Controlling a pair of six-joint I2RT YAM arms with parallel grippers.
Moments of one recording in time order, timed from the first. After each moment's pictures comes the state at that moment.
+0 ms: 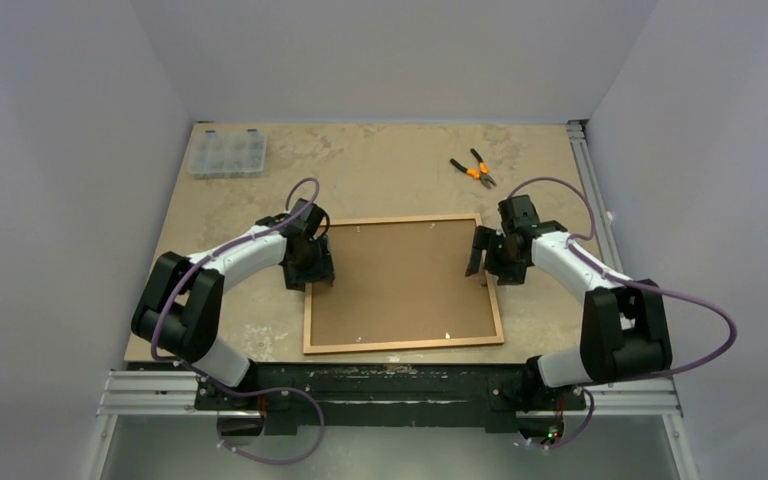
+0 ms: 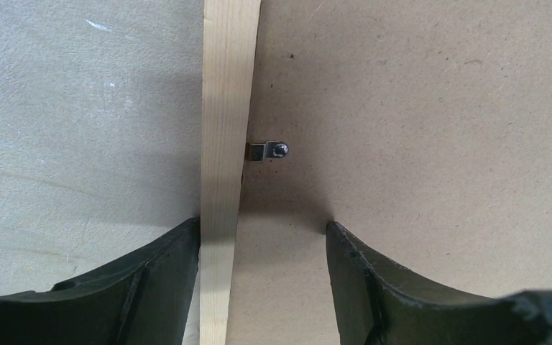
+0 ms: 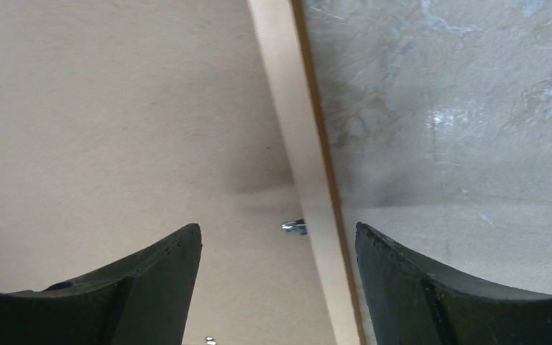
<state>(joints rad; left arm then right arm) -0.43 1.56 0.90 -0.64 -0.01 -0.66 0.20 1.44 0.83 -0.62 -0.08 0.45</state>
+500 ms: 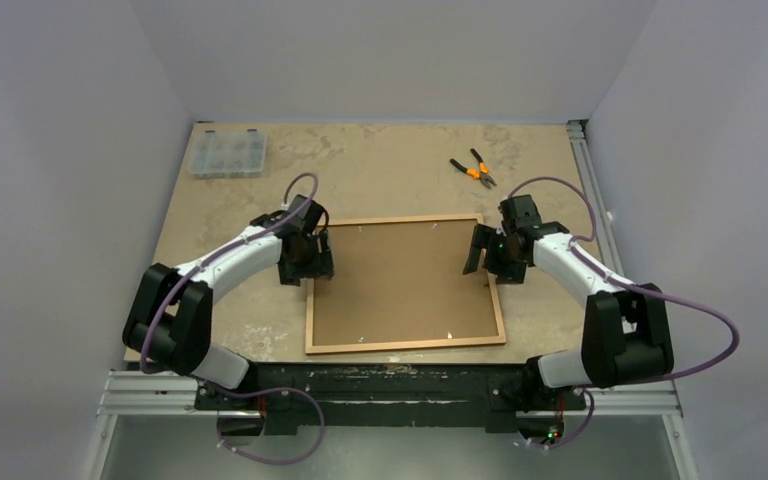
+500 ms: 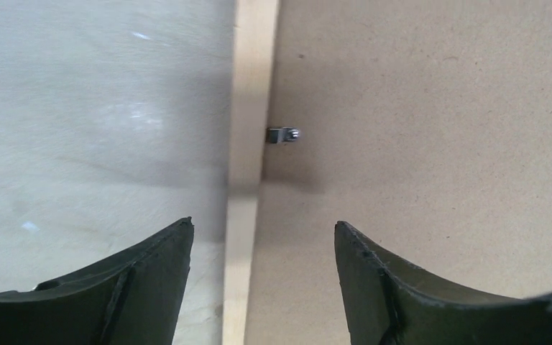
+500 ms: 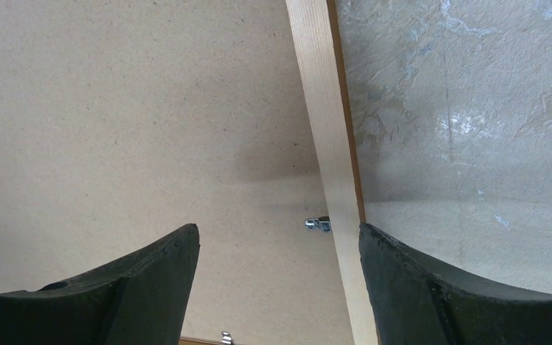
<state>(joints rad) -0.43 1.51 0.91 -0.67 -0.03 -0.63 0.20 1.40 0.83 -0.61 -0.13 0.46</state>
